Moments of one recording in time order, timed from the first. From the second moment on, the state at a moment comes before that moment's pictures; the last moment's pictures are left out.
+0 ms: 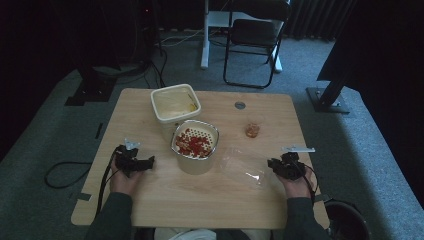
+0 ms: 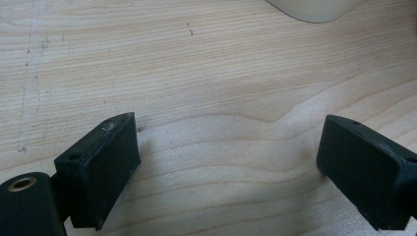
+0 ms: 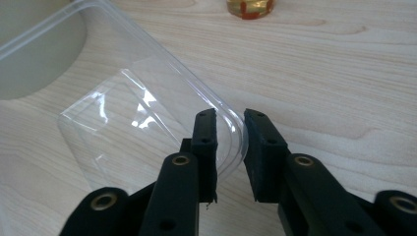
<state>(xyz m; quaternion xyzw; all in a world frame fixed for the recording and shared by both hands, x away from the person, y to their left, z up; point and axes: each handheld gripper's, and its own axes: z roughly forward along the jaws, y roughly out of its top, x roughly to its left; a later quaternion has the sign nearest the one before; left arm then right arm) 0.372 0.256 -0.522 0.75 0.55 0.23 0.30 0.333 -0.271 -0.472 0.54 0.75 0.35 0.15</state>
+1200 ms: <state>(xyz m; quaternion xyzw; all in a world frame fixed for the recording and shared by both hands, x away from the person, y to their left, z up) 0.372 0.256 -0.522 0.75 0.55 0.23 0.30 0.336 -0.285 -0.413 0.52 0.72 0.42 0.21</state>
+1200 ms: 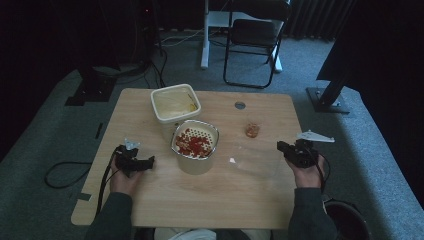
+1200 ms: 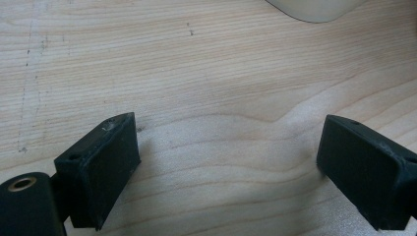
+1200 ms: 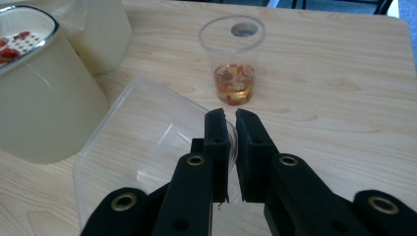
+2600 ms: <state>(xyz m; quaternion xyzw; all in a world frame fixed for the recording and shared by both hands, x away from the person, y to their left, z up) 0.372 0.256 -0.523 0.75 0.55 0.23 0.30 0.388 -0.266 -0.336 0.49 0.69 0.49 0.21</state>
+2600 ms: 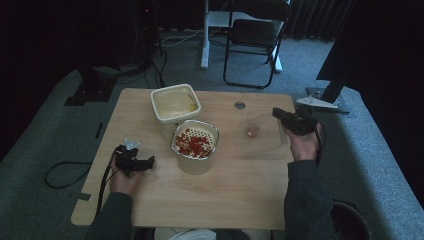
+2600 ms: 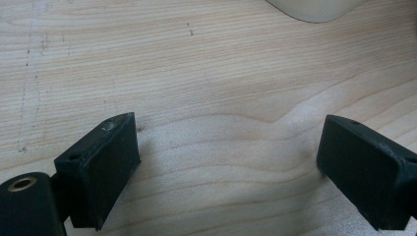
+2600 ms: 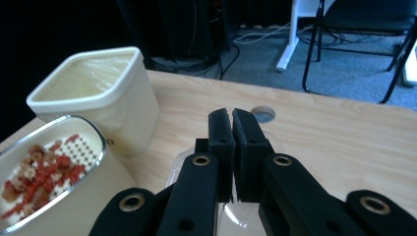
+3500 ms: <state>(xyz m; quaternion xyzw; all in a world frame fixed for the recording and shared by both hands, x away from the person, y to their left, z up) 0.372 0.256 -0.523 0.75 0.55 0.23 0.30 0.470 -0.205 -0.283 0.47 0.68 0.50 0.25</state>
